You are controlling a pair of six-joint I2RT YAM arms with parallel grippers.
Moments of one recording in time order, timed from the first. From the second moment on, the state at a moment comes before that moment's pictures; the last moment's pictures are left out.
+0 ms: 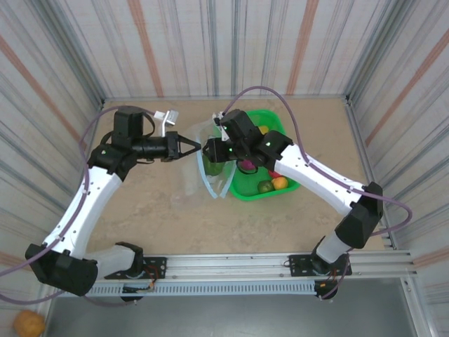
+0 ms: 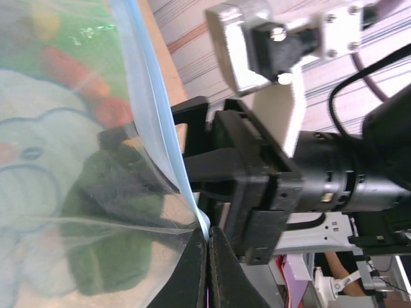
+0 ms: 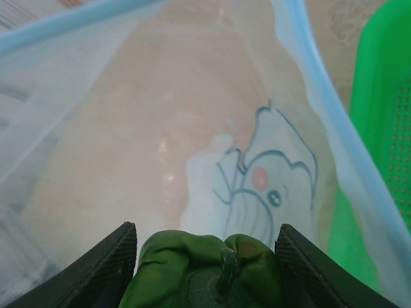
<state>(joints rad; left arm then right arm) -0.31 1.18 1.24 -0.60 0.92 -0.59 0.86 1.60 1.56 -0.68 -0.03 0.58</state>
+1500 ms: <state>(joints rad) -0.44 1.39 1.52 -1.07 0.55 -0.27 0.54 1.37 1.35 -0.84 -0.05 0.54</state>
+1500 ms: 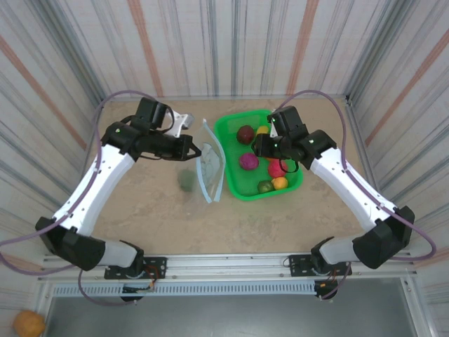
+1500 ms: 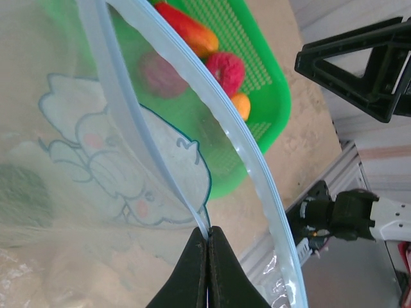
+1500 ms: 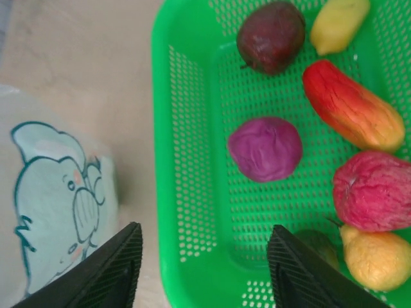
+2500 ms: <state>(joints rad) -0.41 1.31 1.26 -0.83 0.74 -0.44 0.45 2.00 1.54 -0.74 -0.16 0.51</state>
